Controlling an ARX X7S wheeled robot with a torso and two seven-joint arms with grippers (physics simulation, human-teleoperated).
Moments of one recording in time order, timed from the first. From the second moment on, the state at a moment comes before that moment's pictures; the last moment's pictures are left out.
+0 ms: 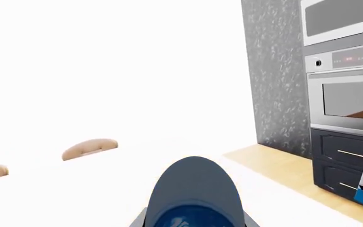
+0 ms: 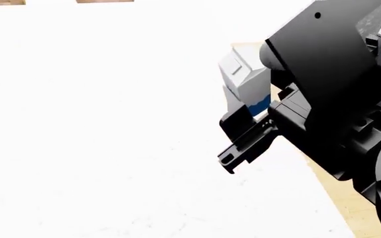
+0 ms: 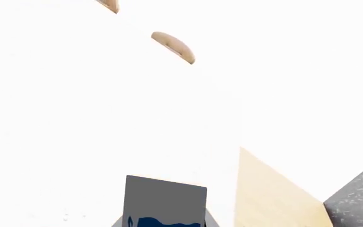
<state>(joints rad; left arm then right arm) -0.62 -1.36 -0.90 0.64 -2.44 -1.15 -0.80 1.72 0.76 -0.82 -0.61 2.15 1.12 1.19</state>
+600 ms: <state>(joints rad) -0.60 -1.34 -0.88 0.65 -2.43 -1.16 -0.79 1.48 0.67 -0.78 -0.44 1.97 0.95 0.97</state>
